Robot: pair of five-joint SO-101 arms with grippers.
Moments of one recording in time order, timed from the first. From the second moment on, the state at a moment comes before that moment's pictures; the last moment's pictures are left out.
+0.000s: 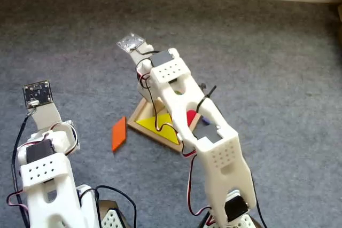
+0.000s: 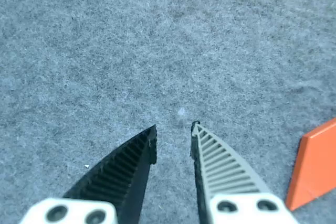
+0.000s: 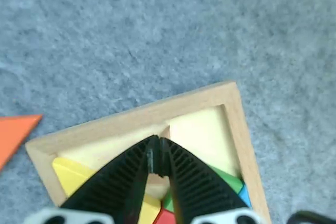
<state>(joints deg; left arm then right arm) -29.8 -54.4 70.5 53.1 1.4 -34.9 38.3 -28.3 73.7 19.2</state>
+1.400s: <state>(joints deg) -29.8 -54.4 70.5 53.1 1.4 -26.2 11.0 -10.9 82.9 24.6</state>
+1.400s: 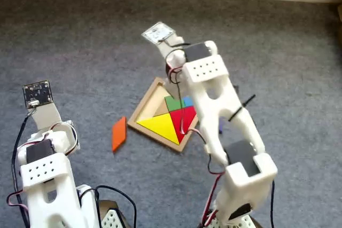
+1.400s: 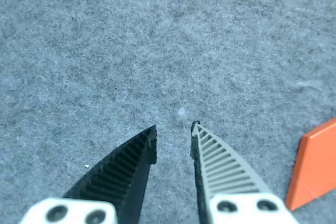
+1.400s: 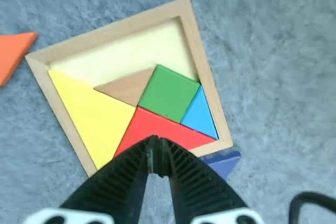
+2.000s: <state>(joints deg) -29.8 -54.4 70.5 53.1 1.4 -16.1 3.4 13.6 72.8 17.8</state>
